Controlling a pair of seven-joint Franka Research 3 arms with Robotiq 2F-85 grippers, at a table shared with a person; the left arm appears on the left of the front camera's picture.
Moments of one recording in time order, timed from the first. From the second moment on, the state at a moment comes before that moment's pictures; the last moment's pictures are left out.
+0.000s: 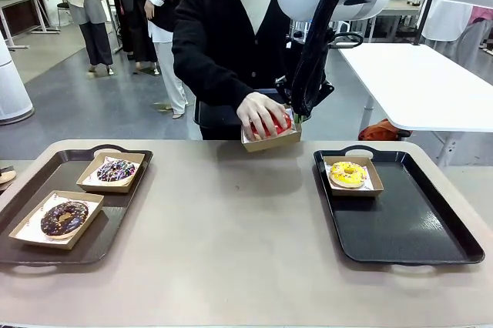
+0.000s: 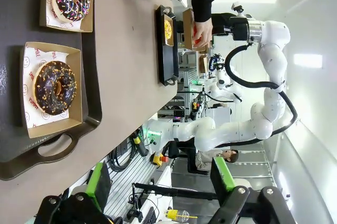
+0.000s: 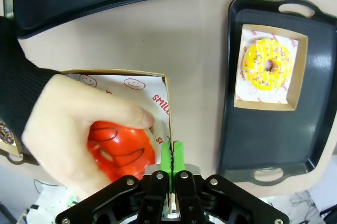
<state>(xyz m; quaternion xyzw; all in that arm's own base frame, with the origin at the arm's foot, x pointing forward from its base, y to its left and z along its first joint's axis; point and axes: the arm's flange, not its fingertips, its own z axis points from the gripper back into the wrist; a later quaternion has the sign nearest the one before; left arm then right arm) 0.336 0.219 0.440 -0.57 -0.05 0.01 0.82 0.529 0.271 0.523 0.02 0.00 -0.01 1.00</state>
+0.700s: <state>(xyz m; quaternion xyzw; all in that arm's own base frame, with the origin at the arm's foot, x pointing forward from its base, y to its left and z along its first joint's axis) 0.336 0.219 0.440 -0.57 -0.05 0.01 0.82 0.529 0.270 0.523 0.02 0.00 0.00 1.00</state>
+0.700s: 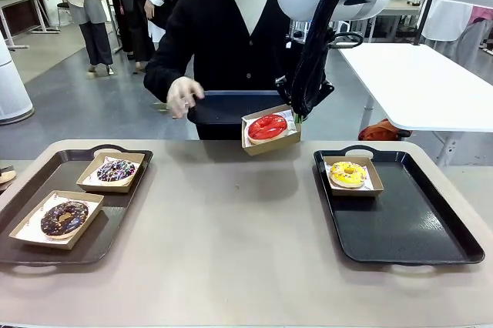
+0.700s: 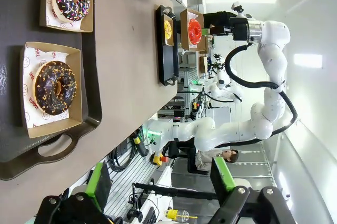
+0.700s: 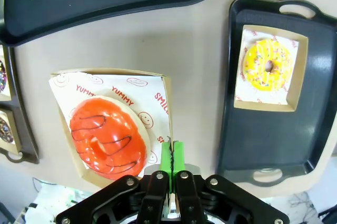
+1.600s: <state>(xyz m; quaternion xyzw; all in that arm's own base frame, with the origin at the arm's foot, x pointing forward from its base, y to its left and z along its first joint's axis) 0.336 0.219 0.440 -0.57 -0.05 0.01 0.82 0.458 0.045 0.549 0.06 0.01 0.00 1.00</state>
